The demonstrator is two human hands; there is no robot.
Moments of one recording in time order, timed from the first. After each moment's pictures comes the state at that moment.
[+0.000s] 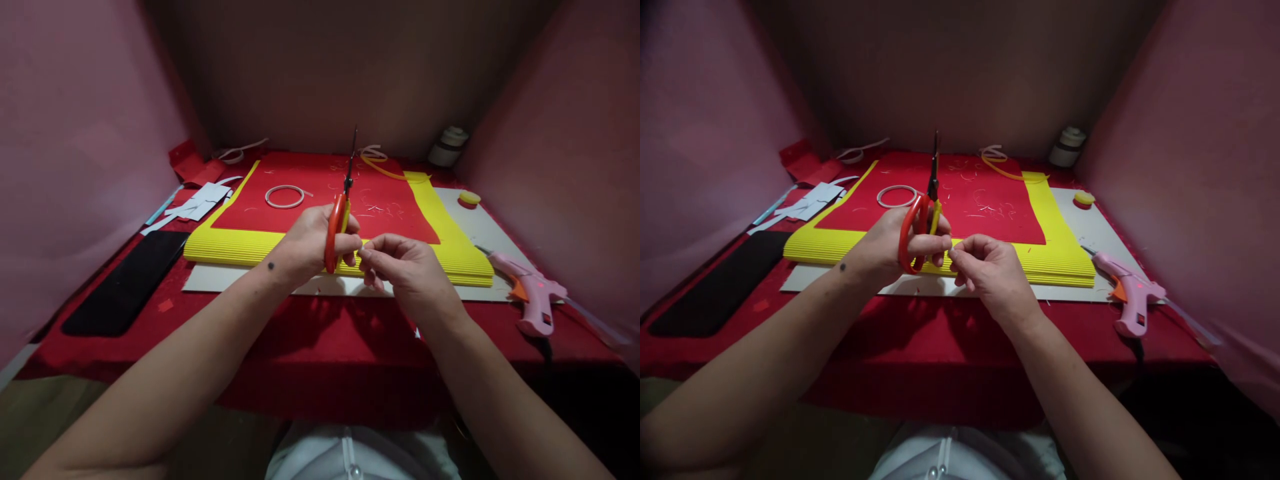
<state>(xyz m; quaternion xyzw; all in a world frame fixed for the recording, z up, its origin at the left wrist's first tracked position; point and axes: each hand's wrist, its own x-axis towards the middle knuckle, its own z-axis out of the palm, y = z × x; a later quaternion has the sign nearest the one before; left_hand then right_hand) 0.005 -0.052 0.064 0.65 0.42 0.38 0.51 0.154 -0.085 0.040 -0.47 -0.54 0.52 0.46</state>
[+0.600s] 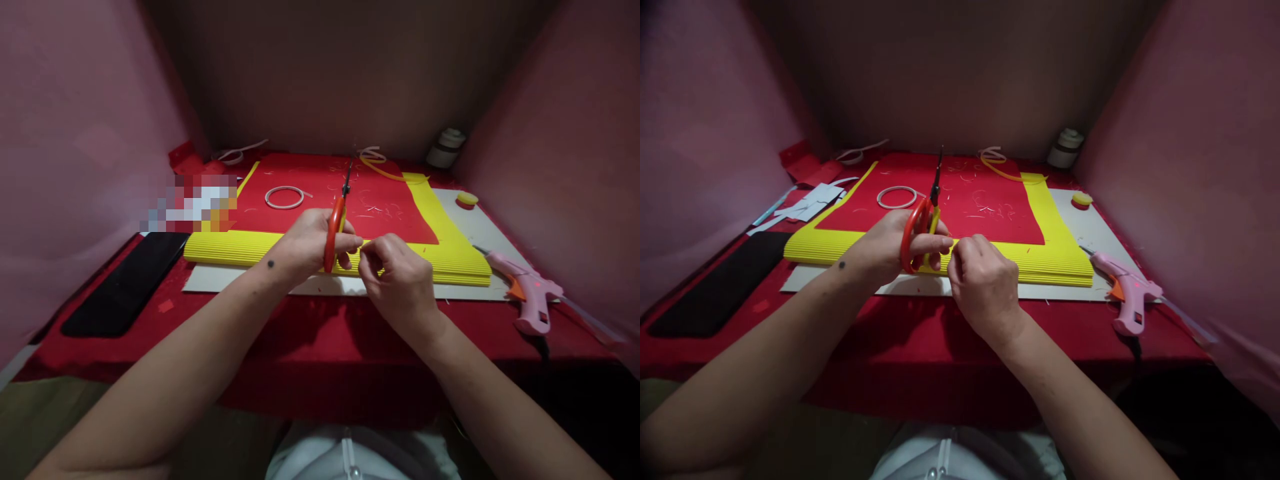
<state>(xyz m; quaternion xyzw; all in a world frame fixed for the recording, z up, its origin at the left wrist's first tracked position) 0.004 -0.053 0.072 0.65 0.44 0.33 0.52 0.146 -0.091 0.026 -0.53 -0.76 -0.08 0.37</state>
